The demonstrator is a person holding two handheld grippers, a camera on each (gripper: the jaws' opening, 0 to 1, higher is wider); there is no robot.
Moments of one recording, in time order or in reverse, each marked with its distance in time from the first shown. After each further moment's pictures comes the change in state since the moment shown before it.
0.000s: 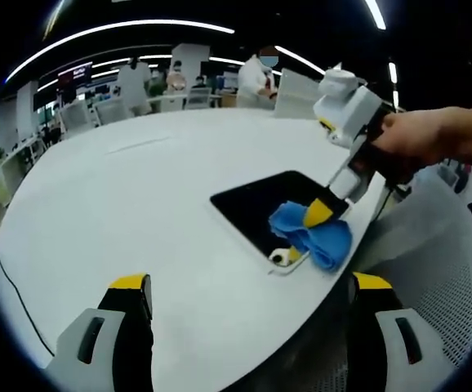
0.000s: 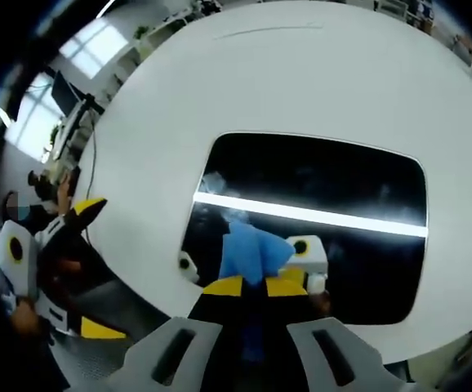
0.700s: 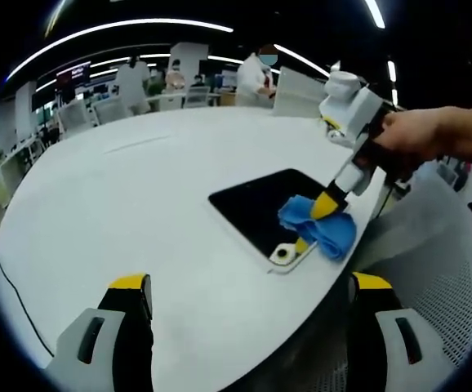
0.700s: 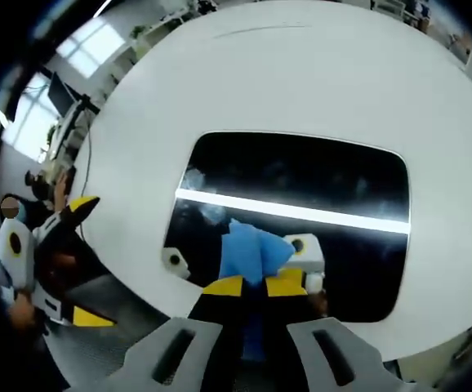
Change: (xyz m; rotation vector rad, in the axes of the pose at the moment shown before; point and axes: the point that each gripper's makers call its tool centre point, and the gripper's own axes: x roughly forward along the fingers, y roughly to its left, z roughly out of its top) left arm 0.001 -0.001 -0.001 0.004 0.009 -0.004; right arm -0.008 -0.018 -0.005 -0.002 0.006 -0.021
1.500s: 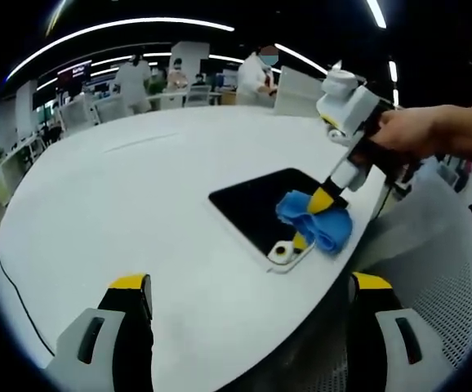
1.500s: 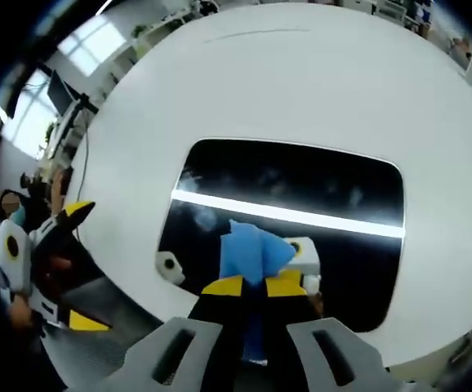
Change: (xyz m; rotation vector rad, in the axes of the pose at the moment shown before) left arm -0.001 0.000 -0.001 -0.007 0.004 0.005; right arm 0.000 -0.006 0.011 -0.015 -0.013 -0.020
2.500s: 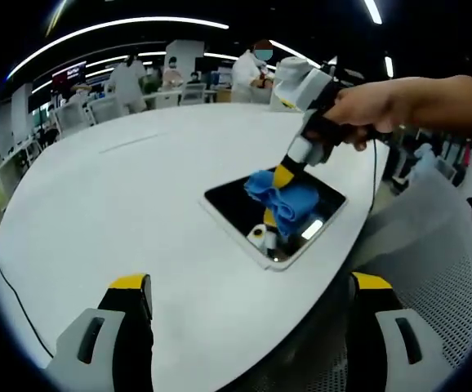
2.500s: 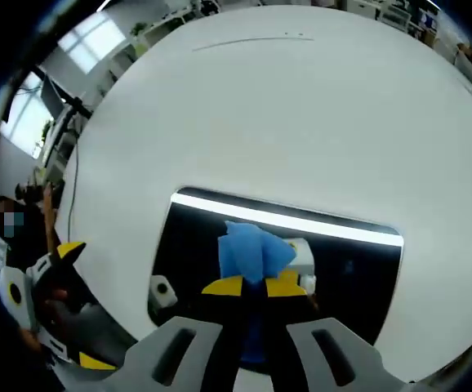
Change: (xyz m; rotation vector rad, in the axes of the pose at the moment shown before) left arm 0.002 -0.003 -0.002 0.021 0.018 -0.015; right arm 0.015 -0.014 0.060 -0.022 0.001 -0.023
